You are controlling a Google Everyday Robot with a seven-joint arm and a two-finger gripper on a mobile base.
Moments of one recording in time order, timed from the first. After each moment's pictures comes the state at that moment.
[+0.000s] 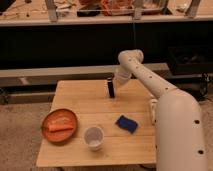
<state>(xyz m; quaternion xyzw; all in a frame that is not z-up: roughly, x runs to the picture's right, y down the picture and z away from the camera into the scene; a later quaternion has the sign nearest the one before) 0.085 -0.002 0.930 -0.25 -0.19 -0.25 0.91</state>
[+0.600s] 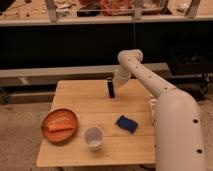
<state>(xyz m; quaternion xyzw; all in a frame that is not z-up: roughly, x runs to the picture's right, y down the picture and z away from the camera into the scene) 0.084 -0.003 0.932 -0.25 -0.19 -0.26 0.91</state>
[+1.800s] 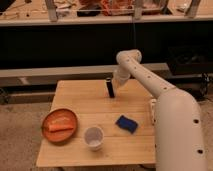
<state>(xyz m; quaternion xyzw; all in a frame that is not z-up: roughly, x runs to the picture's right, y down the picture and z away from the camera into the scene) 0.079 0.001 0.929 -0.25 -0.19 -0.28 0.91</state>
